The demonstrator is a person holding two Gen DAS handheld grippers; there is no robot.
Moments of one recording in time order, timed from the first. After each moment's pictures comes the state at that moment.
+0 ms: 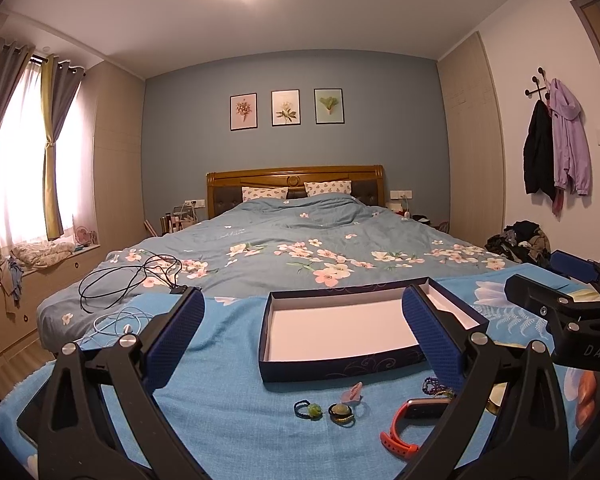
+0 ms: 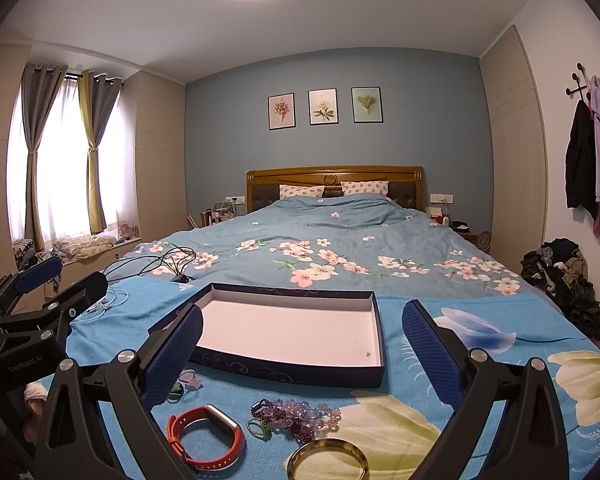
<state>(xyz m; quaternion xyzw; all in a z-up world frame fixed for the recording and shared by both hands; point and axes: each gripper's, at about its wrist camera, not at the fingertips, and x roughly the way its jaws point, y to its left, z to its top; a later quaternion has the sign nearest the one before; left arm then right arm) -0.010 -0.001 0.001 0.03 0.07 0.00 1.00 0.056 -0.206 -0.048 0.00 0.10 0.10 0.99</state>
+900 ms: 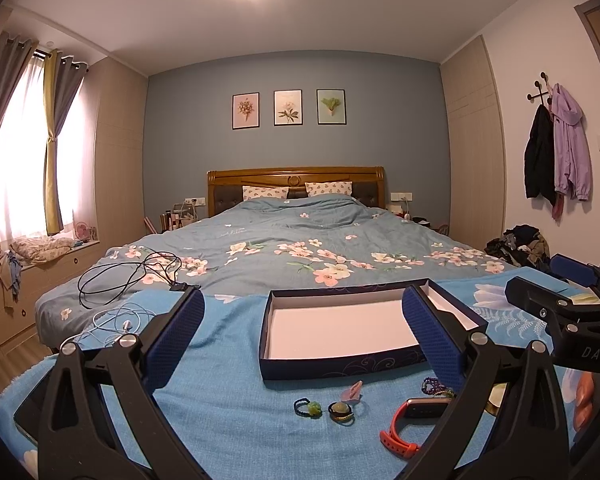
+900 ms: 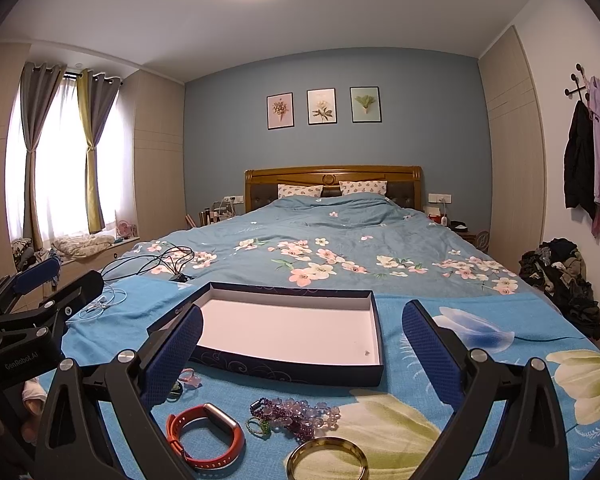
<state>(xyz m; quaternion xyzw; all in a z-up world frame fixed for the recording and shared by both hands) -0.013 0.000 0.000 0.02 0.07 0.00 1.00 0.055 -0.207 -0.047 0.00 0.11 0.10 0.99</state>
